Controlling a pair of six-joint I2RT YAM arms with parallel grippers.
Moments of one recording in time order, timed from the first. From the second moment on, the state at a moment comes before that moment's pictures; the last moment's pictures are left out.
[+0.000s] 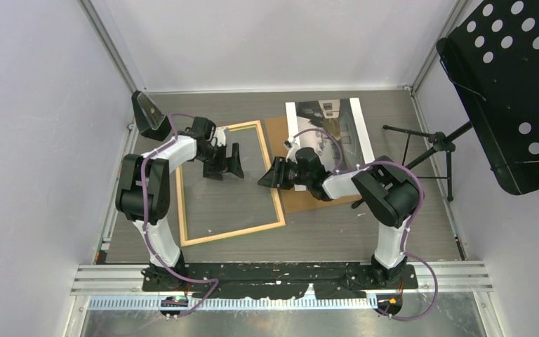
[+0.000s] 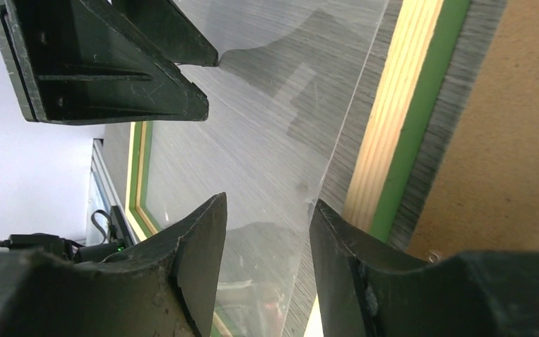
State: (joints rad) left arm -0.20 1.85 1.20 -0.58 0.45 -0.19; right arm 0.64 1.89 0.81 0.61 -0.43 0.78
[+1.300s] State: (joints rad) left arm -0.20 1.84 1.20 -0.58 0.44 -0.19; right arm 0.59 1.58 0.73 0.49 -0.37 0.34
